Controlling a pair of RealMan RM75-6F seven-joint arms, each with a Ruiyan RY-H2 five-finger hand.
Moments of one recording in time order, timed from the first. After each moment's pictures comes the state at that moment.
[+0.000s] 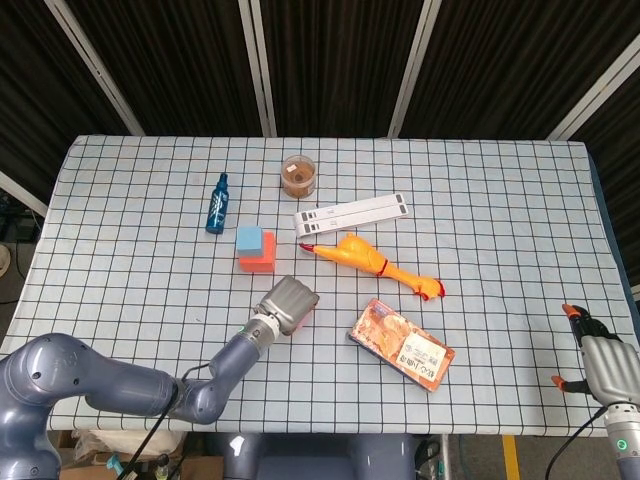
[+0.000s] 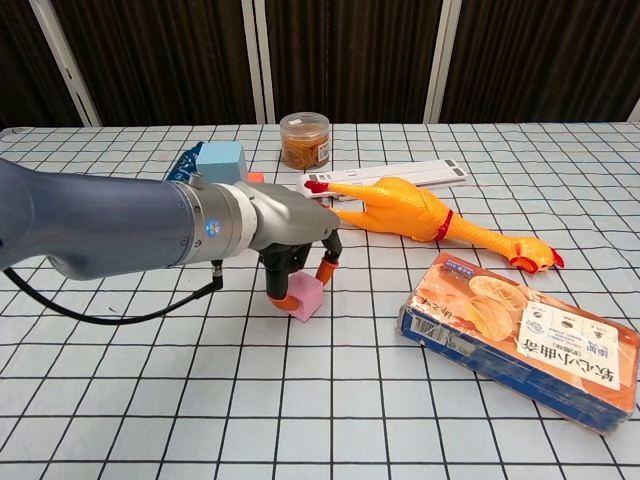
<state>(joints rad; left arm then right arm) -1.30 -1.66 -0.04 -1.60 0.40 0.92 0.88 0.13 -1.01 0.04 -1.72 -1.23 1.23 -0.15</state>
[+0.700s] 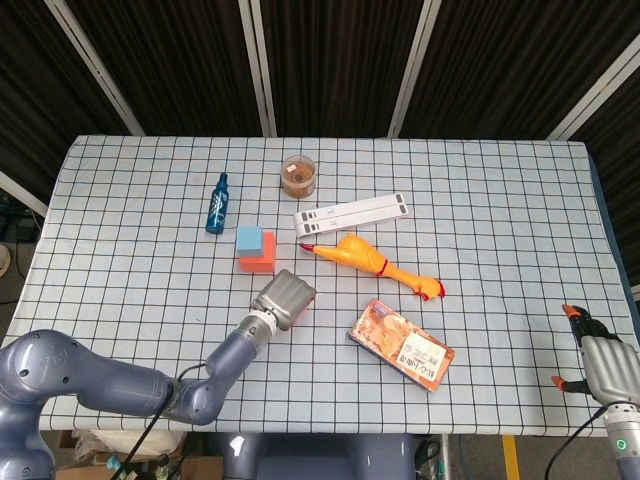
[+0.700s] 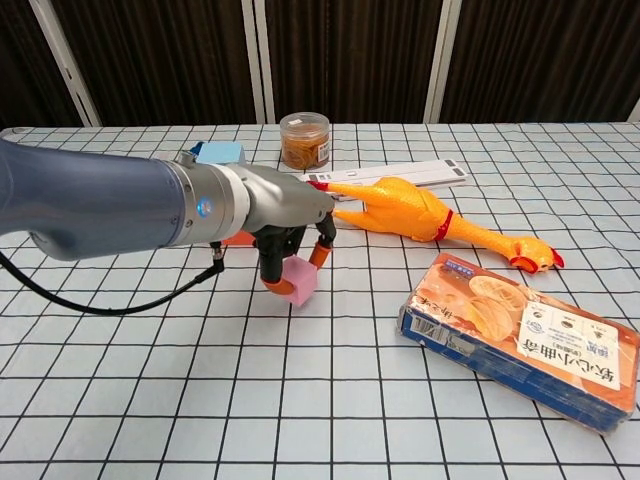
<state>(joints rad) -1.32 -1.61 -0.06 -1.67 0.36 0.97 0.90 0.13 -1.01 0.04 -1.72 -1.22 1.23 -0.15</state>
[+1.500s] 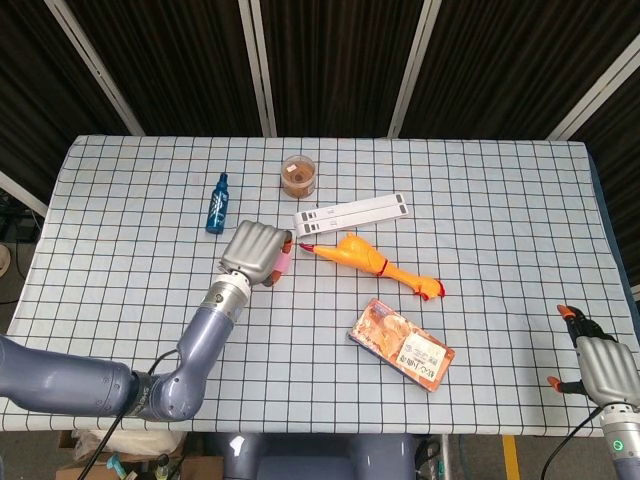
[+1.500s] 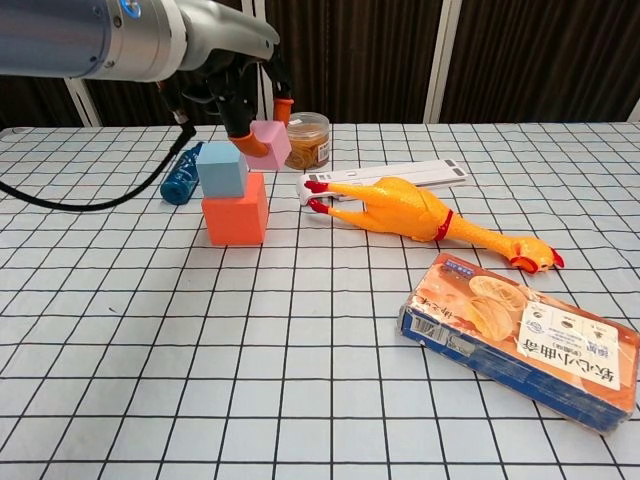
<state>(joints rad) -1.31 -1.36 -0.26 -1.91 0.19 1.20 0.87 0.13 -1.01 0.03 -1.73 -1.23 1.23 -0.16</state>
